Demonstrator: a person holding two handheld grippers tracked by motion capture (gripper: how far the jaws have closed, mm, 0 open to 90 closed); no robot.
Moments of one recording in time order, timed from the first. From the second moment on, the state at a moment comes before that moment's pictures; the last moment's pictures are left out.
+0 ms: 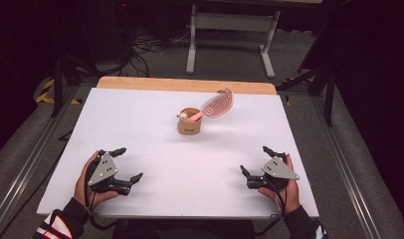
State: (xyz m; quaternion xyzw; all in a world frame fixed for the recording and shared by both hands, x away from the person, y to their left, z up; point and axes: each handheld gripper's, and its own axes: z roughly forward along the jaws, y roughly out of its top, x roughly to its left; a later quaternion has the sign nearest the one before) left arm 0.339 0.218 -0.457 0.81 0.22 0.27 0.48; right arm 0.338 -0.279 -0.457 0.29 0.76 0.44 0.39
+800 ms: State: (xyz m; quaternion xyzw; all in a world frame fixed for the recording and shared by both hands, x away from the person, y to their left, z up) left arm 0.343 0.224 -0.455 0.80 0.23 0.26 0.49; right arm 0.338 -0.280 -0.455 0.31 0.75 0.43 0.40
